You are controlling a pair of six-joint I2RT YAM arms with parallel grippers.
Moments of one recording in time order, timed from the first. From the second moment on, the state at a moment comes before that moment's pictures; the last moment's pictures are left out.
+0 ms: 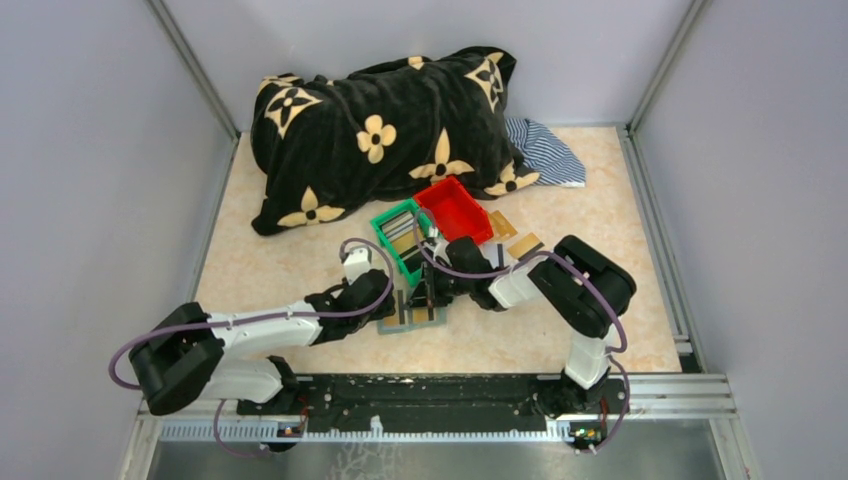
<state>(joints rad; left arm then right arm) -0.95 1.28 0.46 -0.09 -0.47 -0.95 0.79 1.80 0.67 0.54 -0.53 0.78</state>
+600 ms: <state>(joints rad) -0.95 1.31 0.50 -0.09 -0.43 -0.95 0.75 1.72 0.60 0.52 -0.50 0.74</state>
